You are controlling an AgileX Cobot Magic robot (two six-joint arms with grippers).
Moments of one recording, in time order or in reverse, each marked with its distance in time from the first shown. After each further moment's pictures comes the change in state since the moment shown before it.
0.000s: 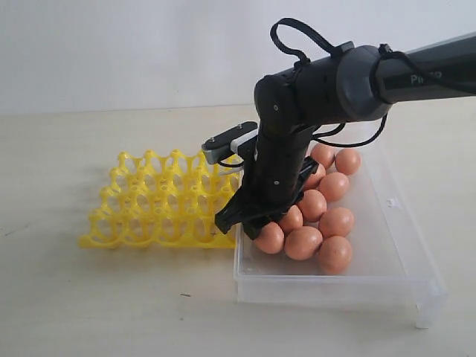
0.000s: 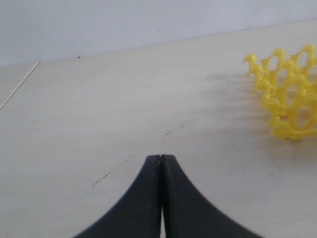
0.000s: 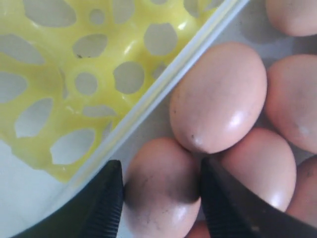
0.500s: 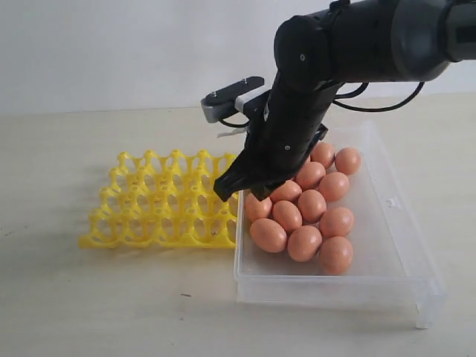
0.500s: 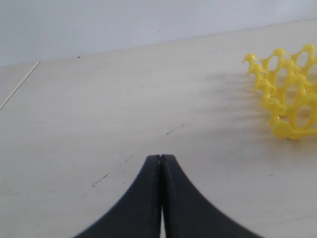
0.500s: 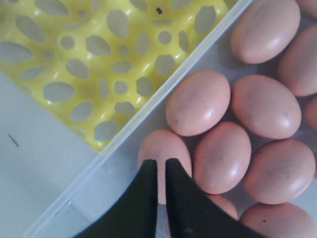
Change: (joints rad) left arm 0.000 0.000 0.000 0.000 0.000 0.000; right arm 0.000 -0.173 0.023 0.014 0.012 -0.028
